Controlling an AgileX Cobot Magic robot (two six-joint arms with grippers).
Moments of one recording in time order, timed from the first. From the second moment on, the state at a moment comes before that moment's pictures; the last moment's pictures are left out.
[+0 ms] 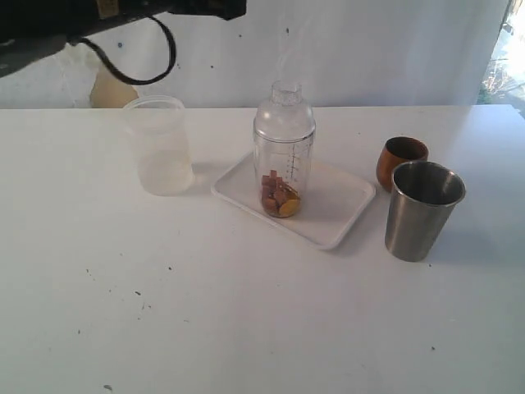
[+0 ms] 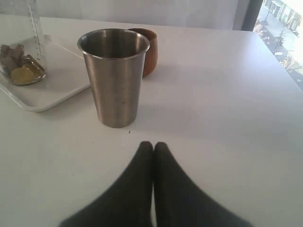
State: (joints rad) left arm -0.49 1.60 -1.25 0.88 -0.49 -0.75; right arm -0.08 0.10 -0.01 0.04 0.28 -0.07
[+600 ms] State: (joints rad) left arm -0.30 0.95 -0.55 0.74 -0.56 -0.69; right arm -0.08 0.10 -0.01 0.04 0.28 -0.07
